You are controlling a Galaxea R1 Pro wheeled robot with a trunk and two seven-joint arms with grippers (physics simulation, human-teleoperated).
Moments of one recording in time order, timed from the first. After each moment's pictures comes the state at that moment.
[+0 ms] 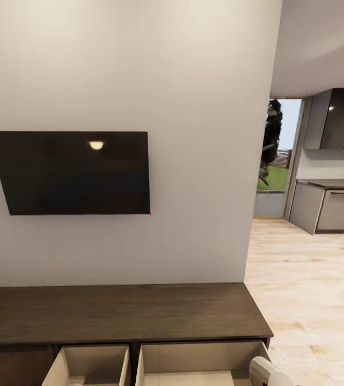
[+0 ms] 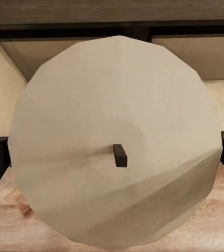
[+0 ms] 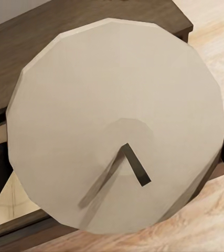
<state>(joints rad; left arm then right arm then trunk) 0.28 0.10 0.03 -1.46 0.08 0.52 -0.04 0.13 -0.02 -0.27 -1.15 -0.23 0.22 0.12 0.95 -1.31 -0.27</state>
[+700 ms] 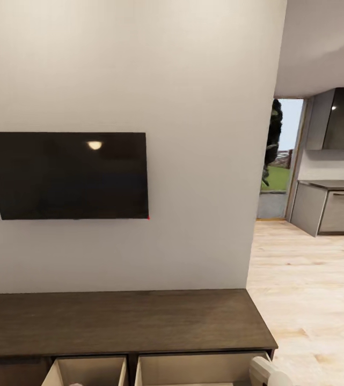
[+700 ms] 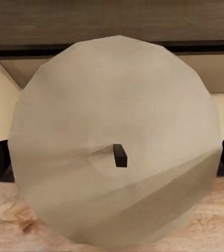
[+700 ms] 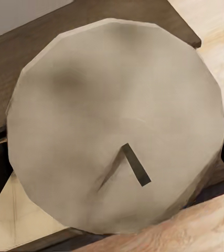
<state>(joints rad) 0.28 0.11 0.03 -1.46 0.08 0.51 -0.04 0.13 -0.02 -0.27 -1.15 -0.23 0.22 0.11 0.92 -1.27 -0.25</state>
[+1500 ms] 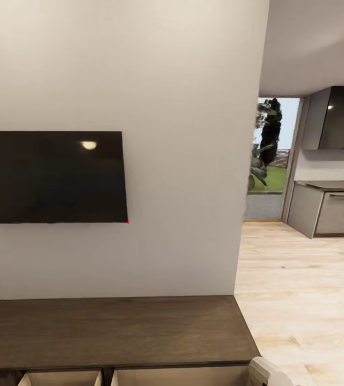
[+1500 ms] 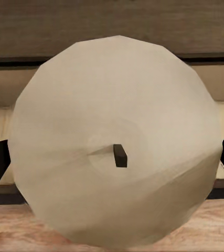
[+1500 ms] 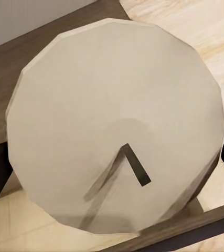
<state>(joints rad) 0.28 0.10 0.02 -1.44 0.08 0.51 -0.04 0.13 -0.02 -0.27 -1.15 -0.23 0.22 0.11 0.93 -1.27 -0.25</state>
